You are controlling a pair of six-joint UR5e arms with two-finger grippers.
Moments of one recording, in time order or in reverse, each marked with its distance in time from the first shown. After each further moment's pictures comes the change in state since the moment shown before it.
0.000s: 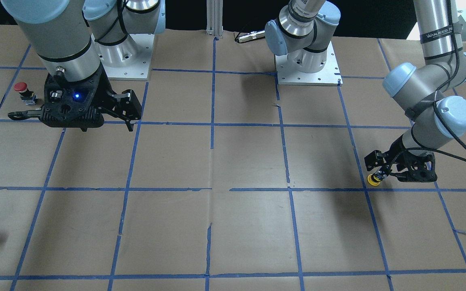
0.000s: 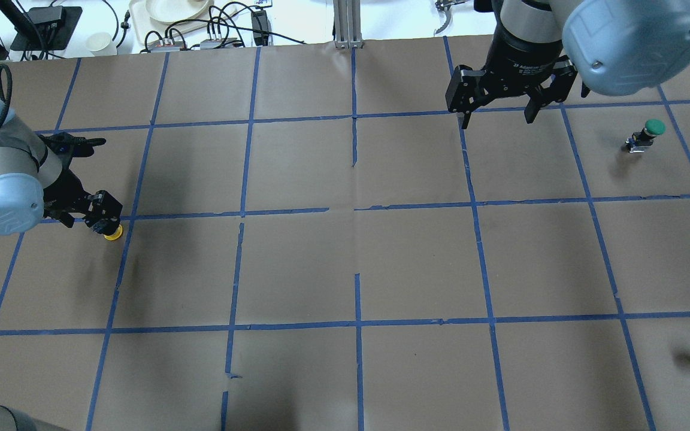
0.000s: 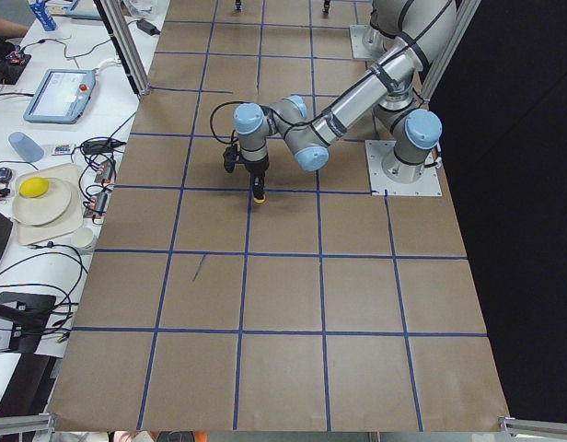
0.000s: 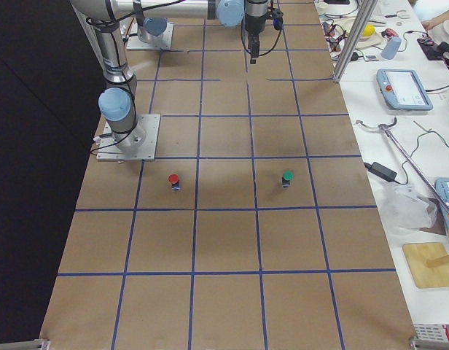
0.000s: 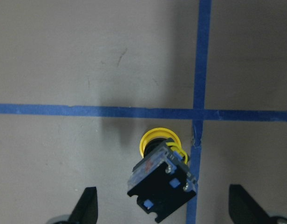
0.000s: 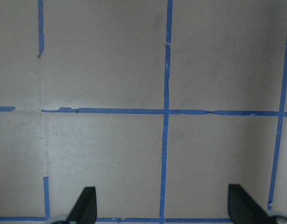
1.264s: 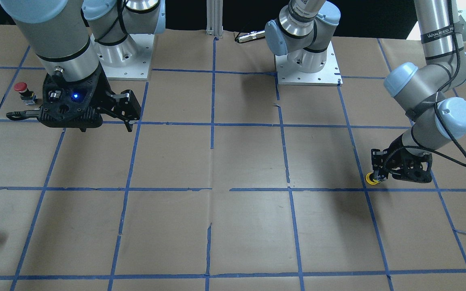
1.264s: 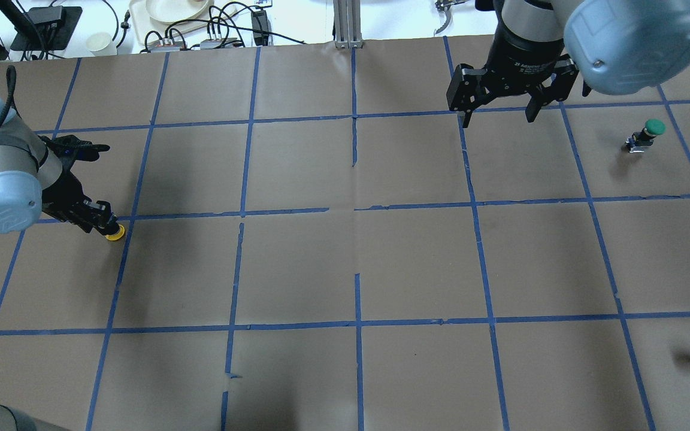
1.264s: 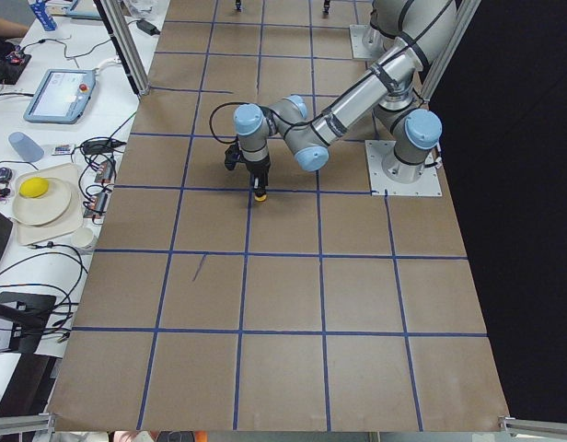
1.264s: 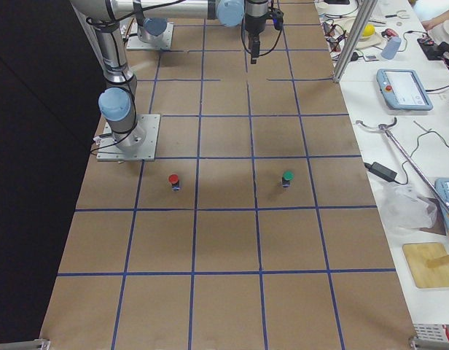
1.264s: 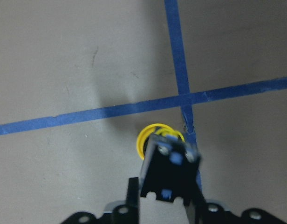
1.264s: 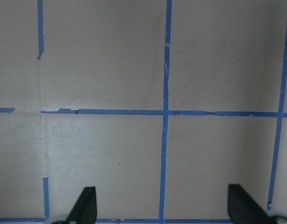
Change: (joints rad) left arm 0.000 0.000 0.013 -0.045 0.005 0.111; right arm -0.002 0.000 -0.001 -0.002 0.000 -0.001
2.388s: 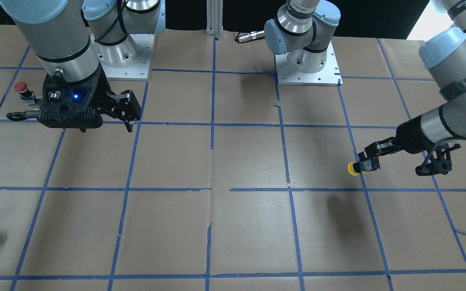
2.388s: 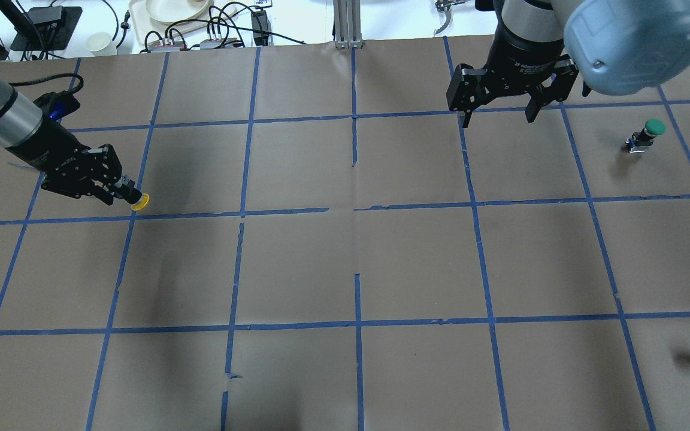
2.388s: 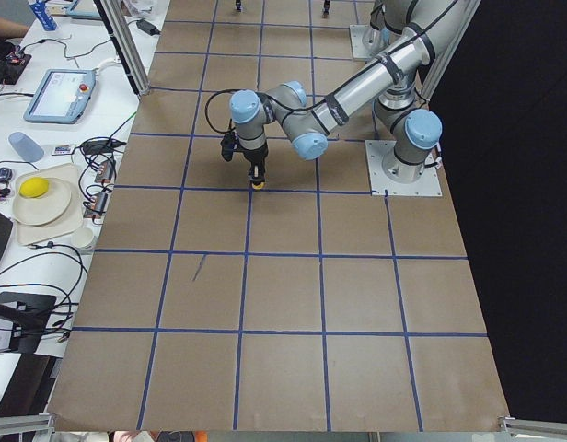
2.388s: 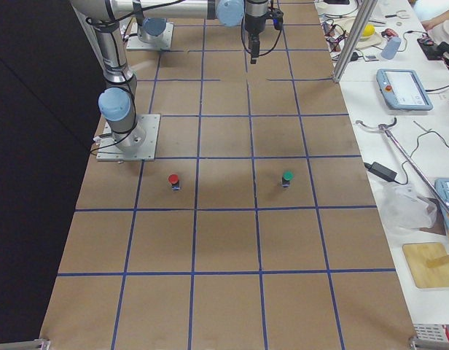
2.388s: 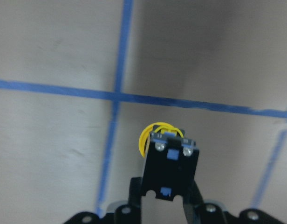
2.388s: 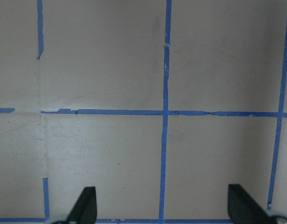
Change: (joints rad) left arm -0.037 0.069 0.275 -0.575 -0.378 -0.475; right arm 0.001 0.001 0.000 -0.001 0.000 0.001
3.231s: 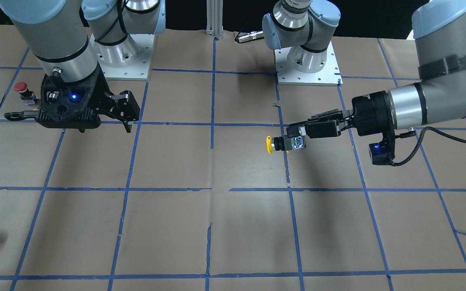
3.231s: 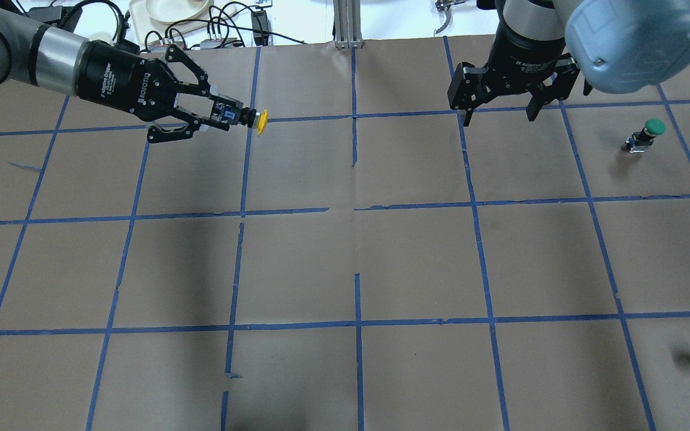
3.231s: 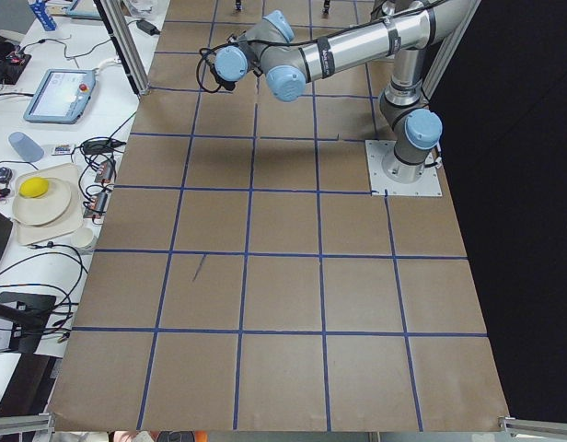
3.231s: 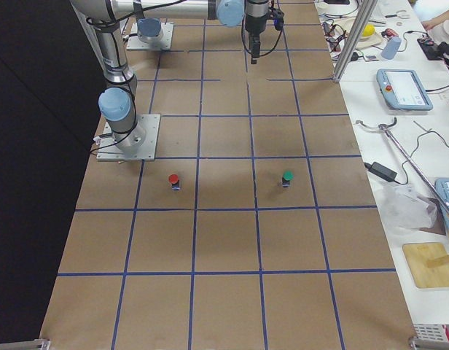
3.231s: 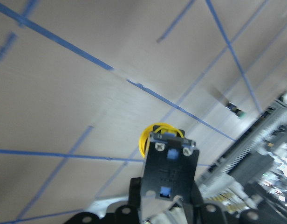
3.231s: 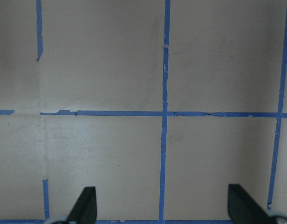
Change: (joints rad) left arm -0.163 0.029 0.093 -0.399 -0.722 -0.296; right arm -0.009 0.001 -0.004 -0.001 0.001 0.004
